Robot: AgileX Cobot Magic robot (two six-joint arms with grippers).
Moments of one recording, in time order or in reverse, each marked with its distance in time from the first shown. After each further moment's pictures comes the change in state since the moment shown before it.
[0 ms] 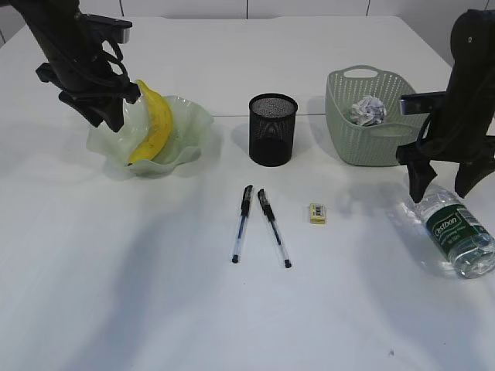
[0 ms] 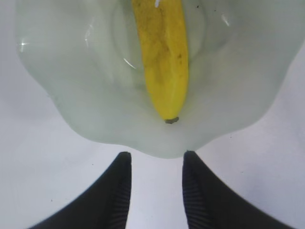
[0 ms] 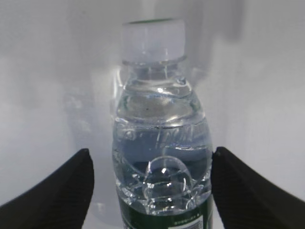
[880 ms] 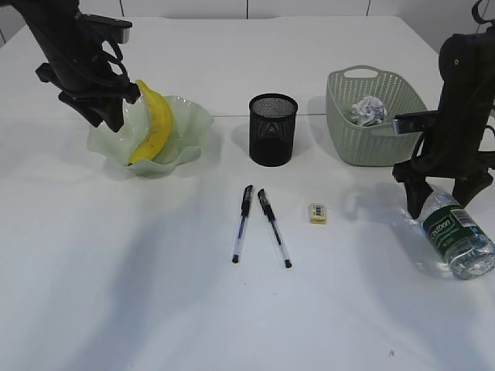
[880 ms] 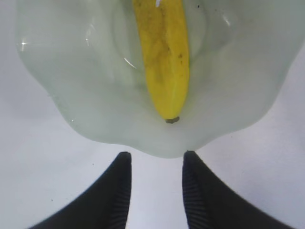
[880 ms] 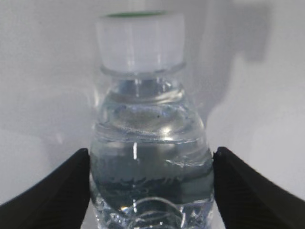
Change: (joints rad) left arm 0.000 0.000 0.000 0.000 0.002 0.000; right arm 0.000 0.067 0.000 -0.018 -0.007 -0.016
